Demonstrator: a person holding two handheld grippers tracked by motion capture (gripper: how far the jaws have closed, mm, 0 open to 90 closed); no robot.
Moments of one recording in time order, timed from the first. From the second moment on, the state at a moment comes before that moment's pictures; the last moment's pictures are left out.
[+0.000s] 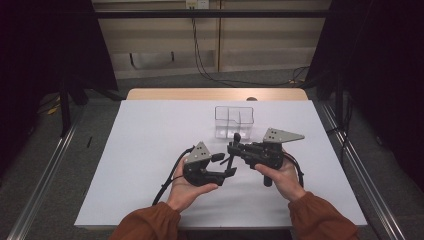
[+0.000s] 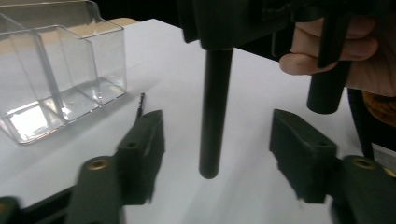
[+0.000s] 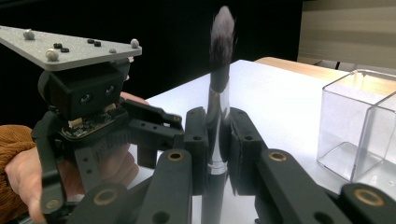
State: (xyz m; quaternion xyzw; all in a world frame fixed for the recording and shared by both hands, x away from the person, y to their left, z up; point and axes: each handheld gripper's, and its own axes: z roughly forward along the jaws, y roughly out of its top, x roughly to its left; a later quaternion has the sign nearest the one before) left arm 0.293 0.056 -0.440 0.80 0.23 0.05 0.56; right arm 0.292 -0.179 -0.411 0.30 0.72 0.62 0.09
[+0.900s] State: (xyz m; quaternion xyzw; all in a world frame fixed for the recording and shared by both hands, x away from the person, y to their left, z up) left arm 0.298 0.081 -0.435 0.79 0.29 0.13 0.53; right arm 0.289 -0.195 -0.410 0.32 0.71 0.62 0.10
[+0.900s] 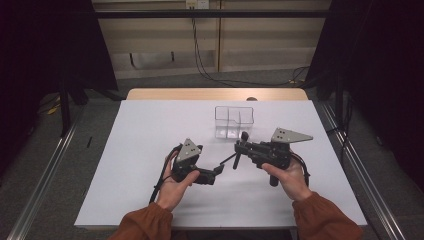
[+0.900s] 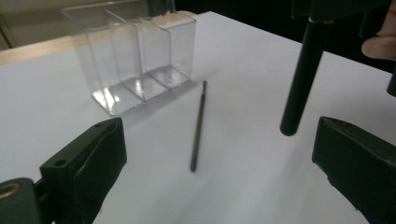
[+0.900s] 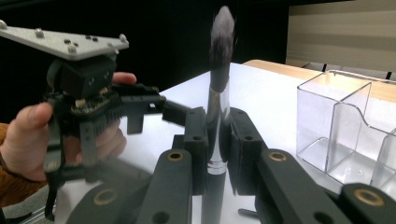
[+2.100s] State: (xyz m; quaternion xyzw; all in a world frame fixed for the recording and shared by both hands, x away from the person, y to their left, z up) left arm 0.284 0.177 -0.426 0.73 0.36 0.20 0.55; right arm 0.289 -0.213 -0.408 0.33 0.71 0.61 0.13
